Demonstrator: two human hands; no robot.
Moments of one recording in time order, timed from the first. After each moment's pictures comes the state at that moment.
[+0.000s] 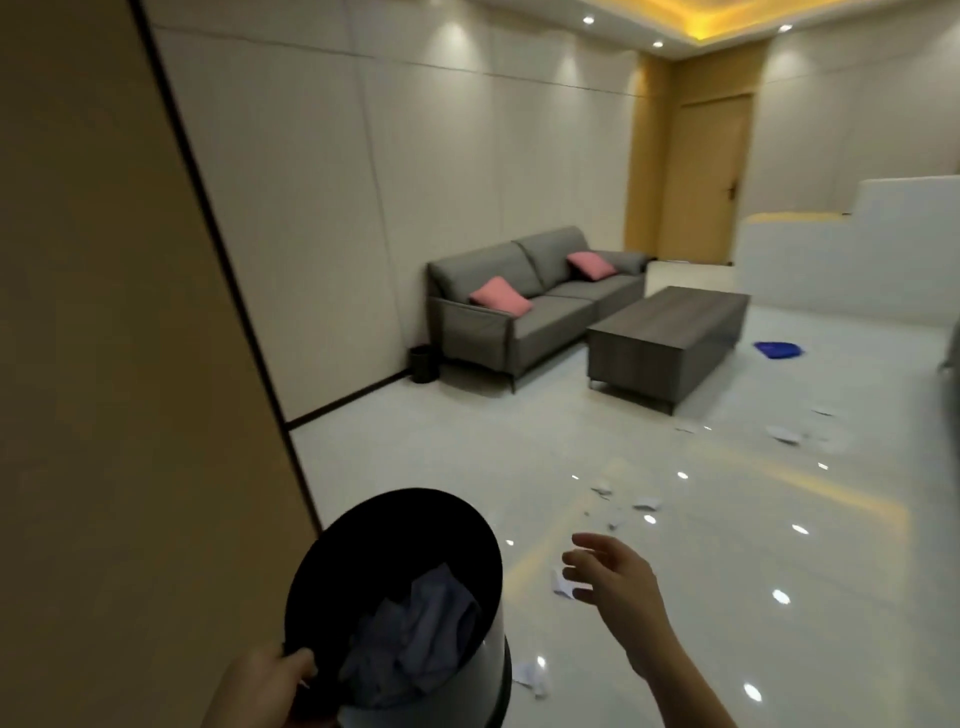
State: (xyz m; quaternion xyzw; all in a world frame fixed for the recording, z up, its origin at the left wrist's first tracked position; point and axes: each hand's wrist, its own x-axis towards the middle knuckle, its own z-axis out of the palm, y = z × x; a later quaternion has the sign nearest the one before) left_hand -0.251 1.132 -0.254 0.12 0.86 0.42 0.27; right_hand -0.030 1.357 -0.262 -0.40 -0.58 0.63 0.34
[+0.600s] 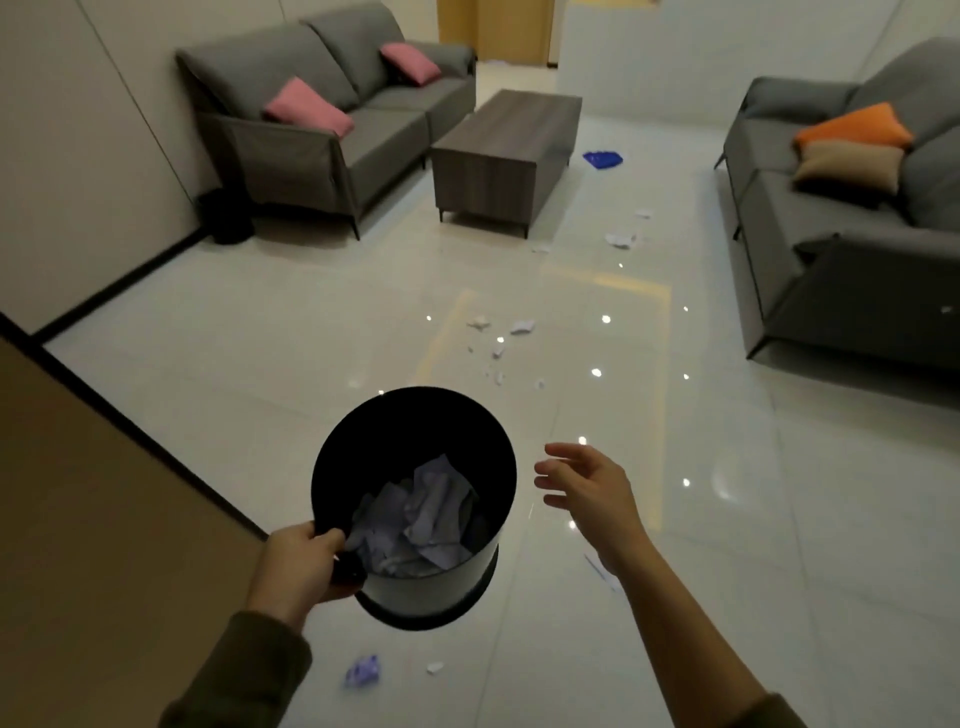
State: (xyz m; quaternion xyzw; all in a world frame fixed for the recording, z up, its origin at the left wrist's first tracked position) left_hand -0.371 1.254 -0.398 0.14 0.78 0.42 0.44; right_hand -0.114 1.345 -0.362 -0.57 -0.48 0.56 0.36
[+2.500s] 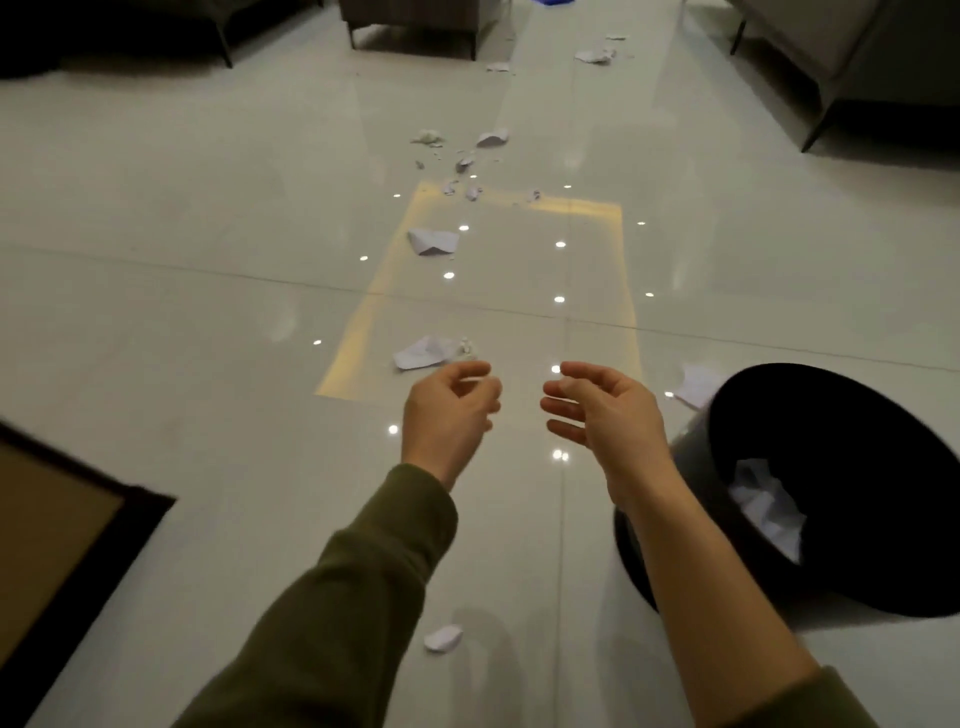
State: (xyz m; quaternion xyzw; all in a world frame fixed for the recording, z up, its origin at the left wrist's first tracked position) left_hand -0.327 1.367 -1.021 0.41 0.62 0.48 0.47; right_hand -0.190 1.364 -1.007 -0.58 -0.38 0.53 0.48
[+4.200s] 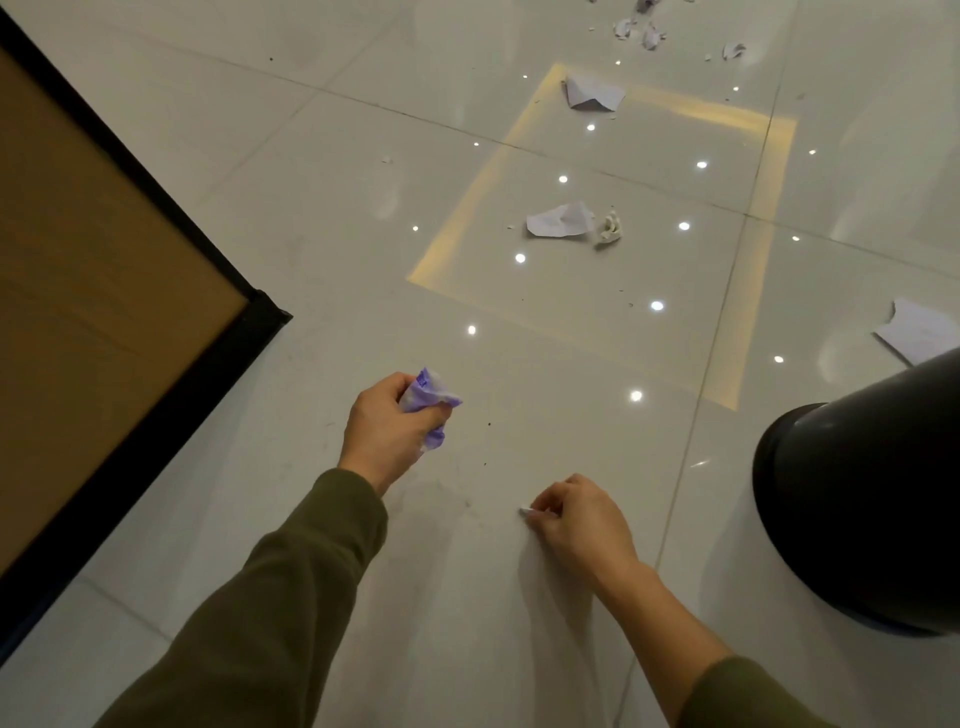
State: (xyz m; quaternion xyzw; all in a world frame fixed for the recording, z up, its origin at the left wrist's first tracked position) left_hand -0.473 1.247 -1.156 0.32 0.75 0.41 0.41; right_hand -0.264 1.256 -1.235 -0.61 -0.69 0.39 -0.03
